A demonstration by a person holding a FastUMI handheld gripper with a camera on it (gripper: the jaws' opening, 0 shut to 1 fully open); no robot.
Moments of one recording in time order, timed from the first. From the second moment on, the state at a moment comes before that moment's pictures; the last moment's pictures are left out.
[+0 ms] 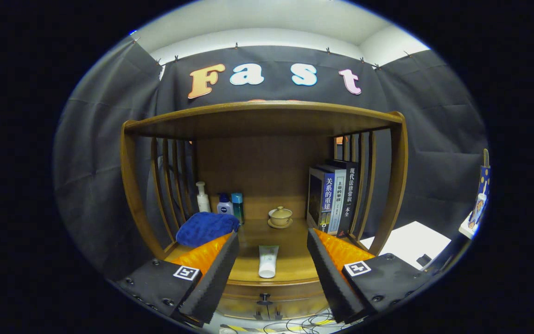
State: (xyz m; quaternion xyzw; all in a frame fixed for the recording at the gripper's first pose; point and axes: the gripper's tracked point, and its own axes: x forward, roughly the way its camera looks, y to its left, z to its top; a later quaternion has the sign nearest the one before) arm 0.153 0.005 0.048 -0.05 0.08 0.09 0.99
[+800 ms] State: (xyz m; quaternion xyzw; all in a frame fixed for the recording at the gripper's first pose) arm 0.152 0.017 0.062 -0.05 0.08 0.10 0.99
